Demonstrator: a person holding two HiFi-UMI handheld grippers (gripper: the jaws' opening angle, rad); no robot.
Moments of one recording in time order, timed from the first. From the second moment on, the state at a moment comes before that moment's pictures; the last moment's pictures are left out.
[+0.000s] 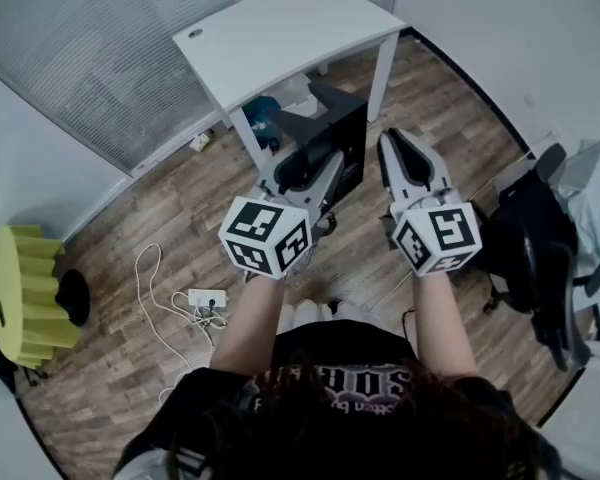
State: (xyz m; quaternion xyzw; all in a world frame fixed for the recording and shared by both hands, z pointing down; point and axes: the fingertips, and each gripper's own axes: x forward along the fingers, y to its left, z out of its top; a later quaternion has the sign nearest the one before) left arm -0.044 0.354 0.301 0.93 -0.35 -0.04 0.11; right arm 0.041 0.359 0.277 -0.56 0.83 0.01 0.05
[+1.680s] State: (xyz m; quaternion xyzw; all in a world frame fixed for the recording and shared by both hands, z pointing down) left arm -0.023 0.137 0.292 0.96 -0.26 -0.04 0.12; right arm 0.027 0.131 0.281 -0.46 0.89 -0.02 0.03
